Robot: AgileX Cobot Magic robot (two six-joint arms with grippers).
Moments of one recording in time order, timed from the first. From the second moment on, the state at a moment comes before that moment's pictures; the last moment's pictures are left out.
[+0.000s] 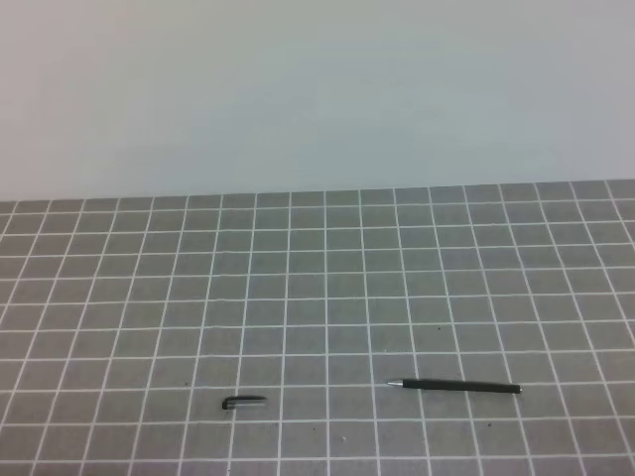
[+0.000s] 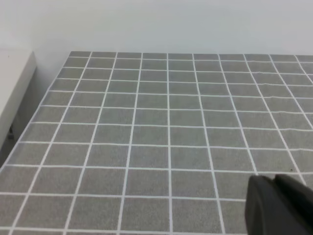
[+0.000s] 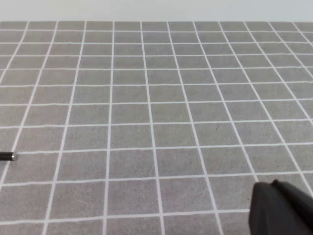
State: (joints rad) left arm -0.04 -0.03 0.04 -0.10 0.31 -0.03; right arm -0.07 -0.03 0.03 -0.14 0.32 0.04
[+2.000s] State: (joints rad) left arm -0.04 -0.03 0.01 -0.07 -0.27 -0.15; right arm -0.07 -0.03 0.03 -0.20 -0.35 0.04
